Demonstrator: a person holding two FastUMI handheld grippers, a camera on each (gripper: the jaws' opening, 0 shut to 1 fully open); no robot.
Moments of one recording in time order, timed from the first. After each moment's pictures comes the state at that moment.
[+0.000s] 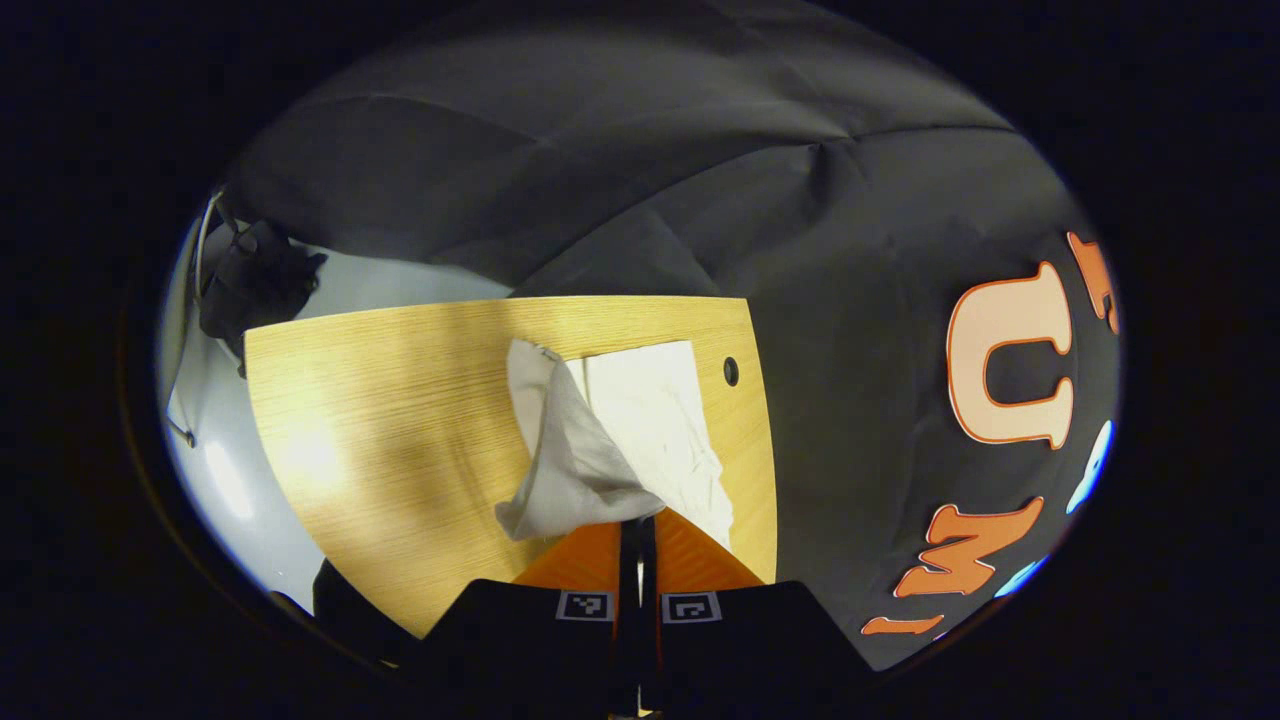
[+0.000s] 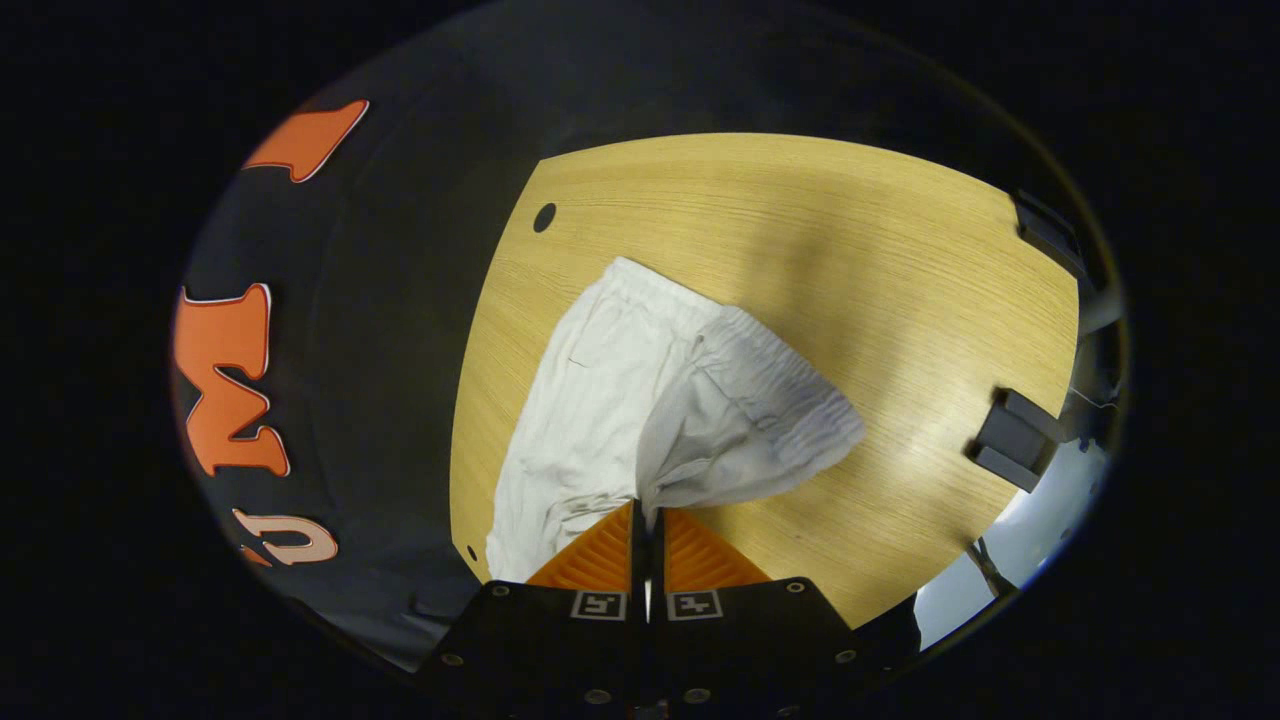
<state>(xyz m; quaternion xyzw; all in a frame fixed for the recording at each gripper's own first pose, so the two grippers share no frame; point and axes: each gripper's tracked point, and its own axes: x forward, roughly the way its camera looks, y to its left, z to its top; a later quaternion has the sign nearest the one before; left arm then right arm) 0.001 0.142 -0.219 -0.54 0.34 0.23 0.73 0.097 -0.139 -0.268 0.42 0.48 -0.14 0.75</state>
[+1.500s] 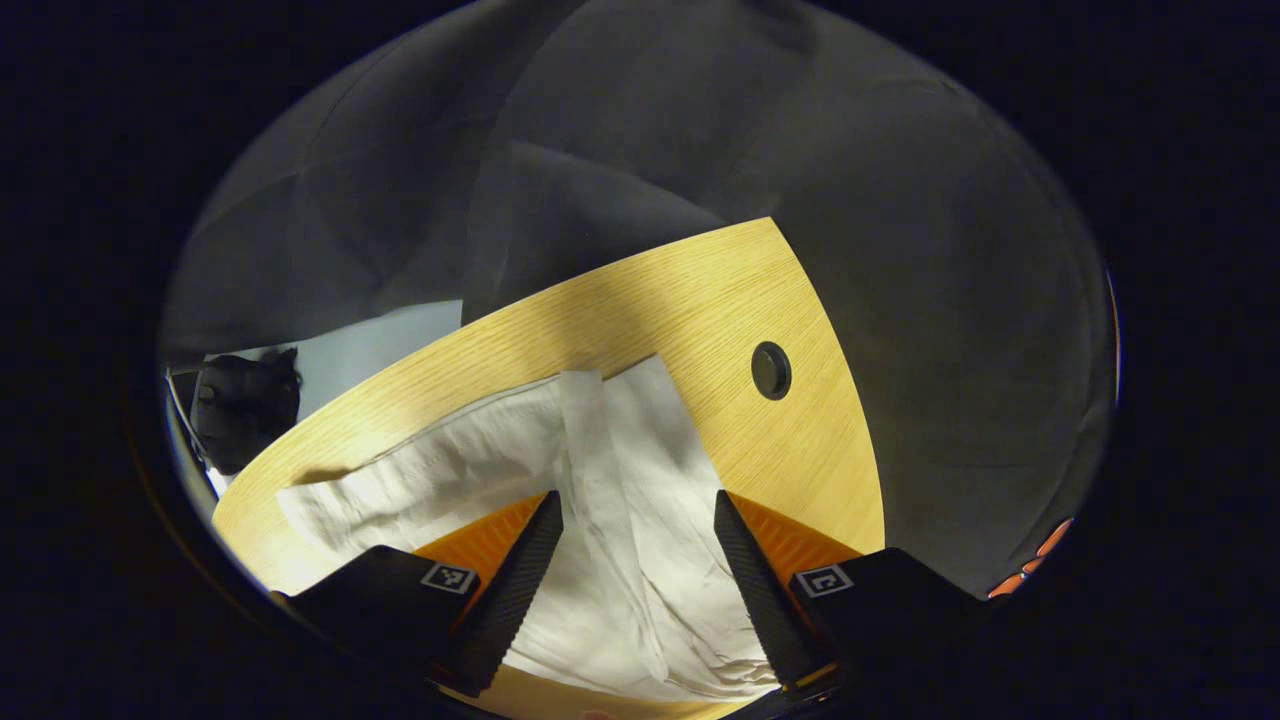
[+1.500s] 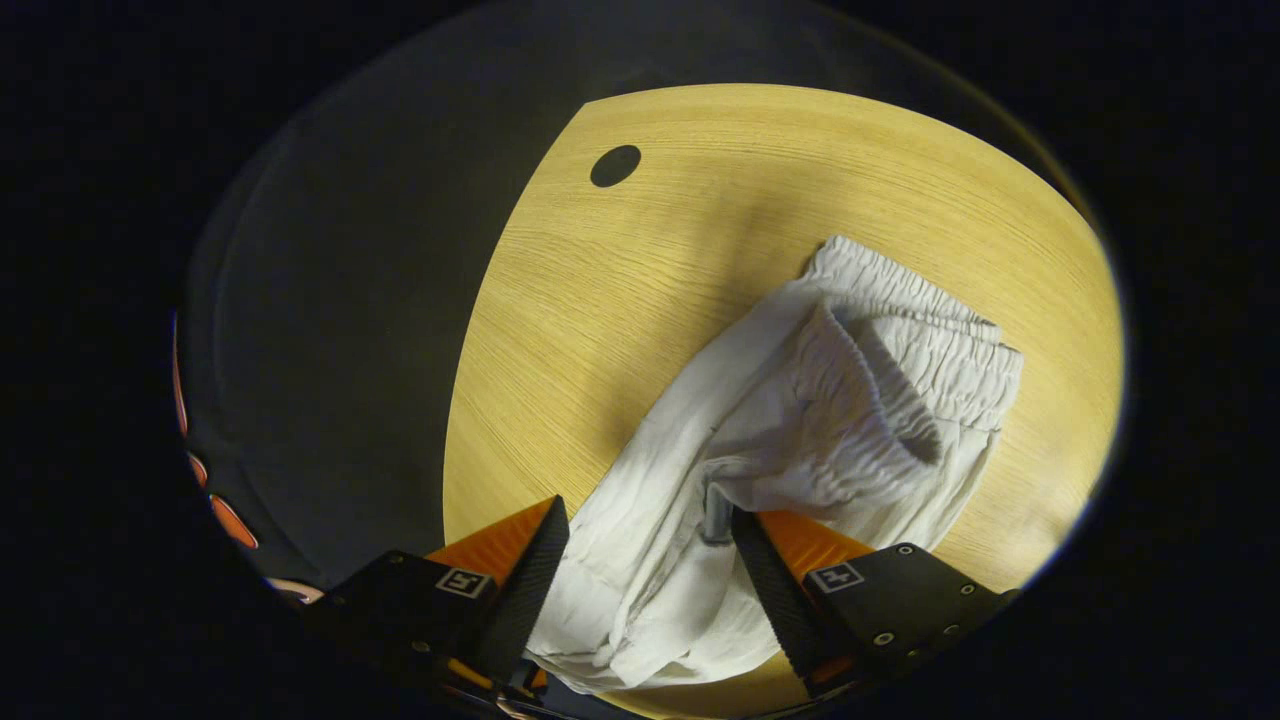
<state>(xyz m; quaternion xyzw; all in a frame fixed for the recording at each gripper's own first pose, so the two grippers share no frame) 0.225 0.171 -0.347 -0.40 0.49 0.23 0.74 0.267 -0.076 -0.337 0.38 0.51 -0.15 0.75</state>
